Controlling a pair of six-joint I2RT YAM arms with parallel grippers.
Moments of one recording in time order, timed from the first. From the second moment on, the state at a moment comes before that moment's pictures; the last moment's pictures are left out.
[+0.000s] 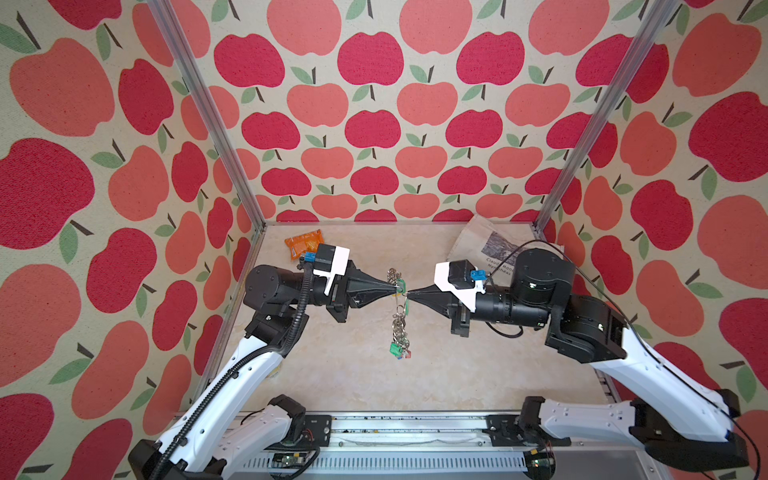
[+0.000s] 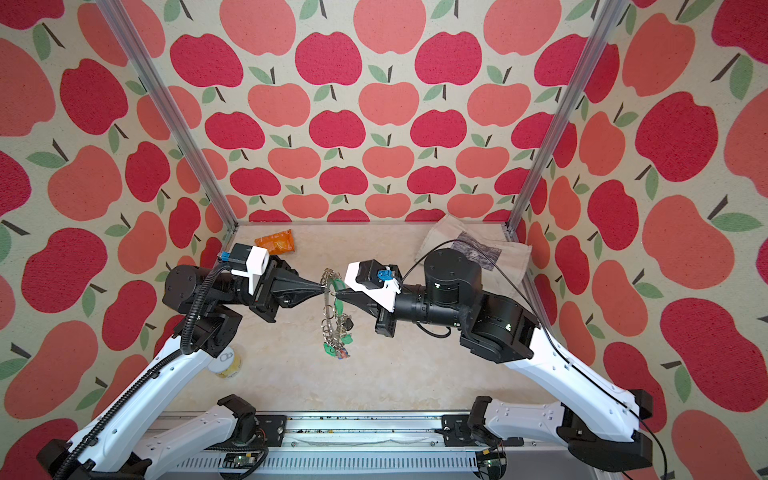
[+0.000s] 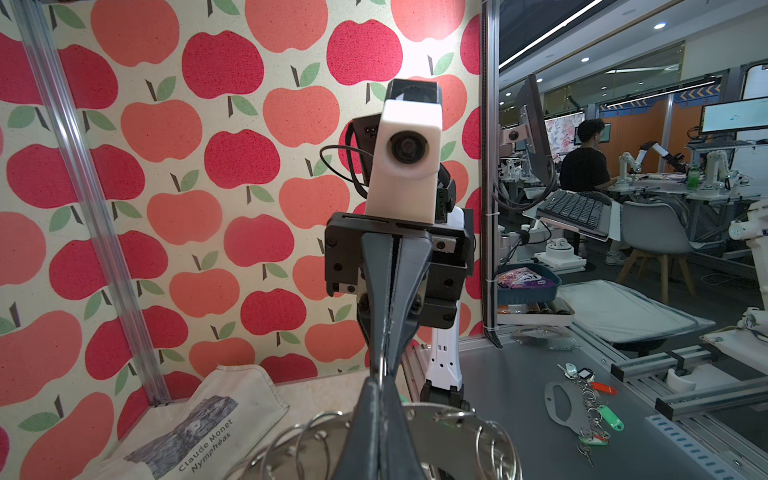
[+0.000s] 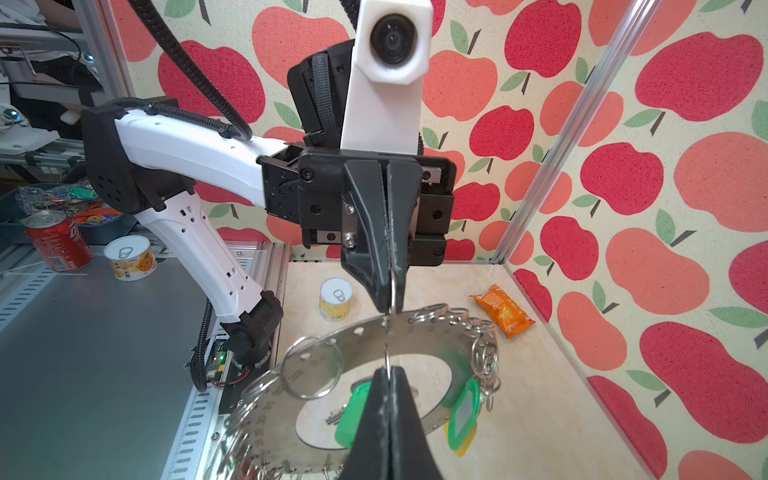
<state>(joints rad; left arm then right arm) -0.49 0.96 1.02 0.51 1.17 -0.38 1.14 1.11 1.53 -0.58 -0.30 -0.27</state>
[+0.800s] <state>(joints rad) -0.49 0.96 1.02 0.50 1.18 -0.38 1.14 1.11 1.54 -0.58 -0.33 -0.26</state>
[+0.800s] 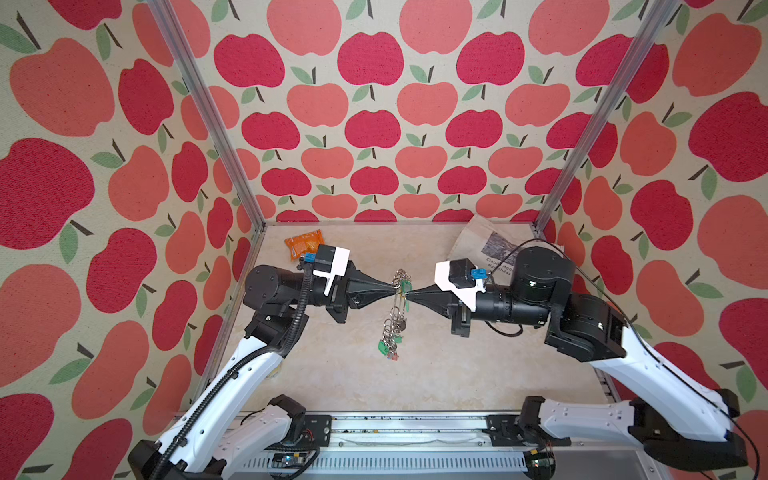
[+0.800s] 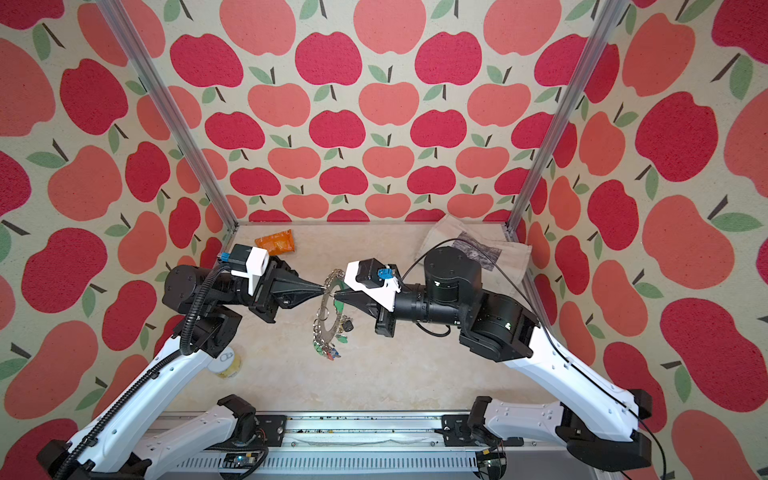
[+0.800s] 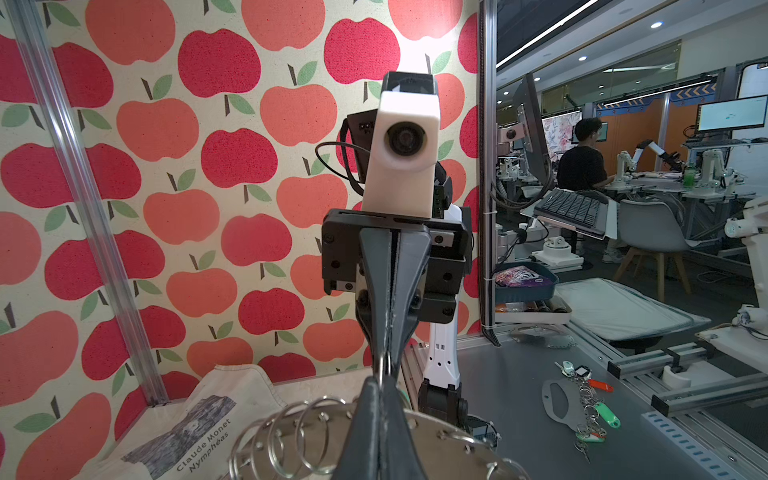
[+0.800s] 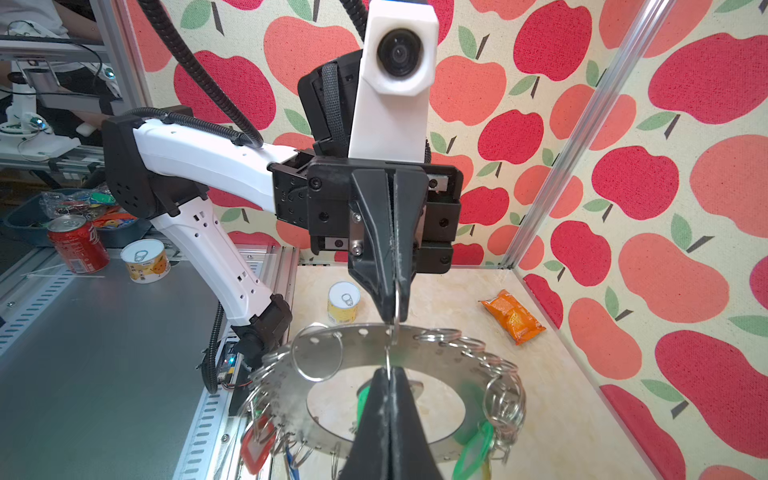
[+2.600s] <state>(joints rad) -0.49 0.96 1.02 0.49 1.21 -0.37 1.13 1.12 1.55 -0.60 -0.35 -0.26</state>
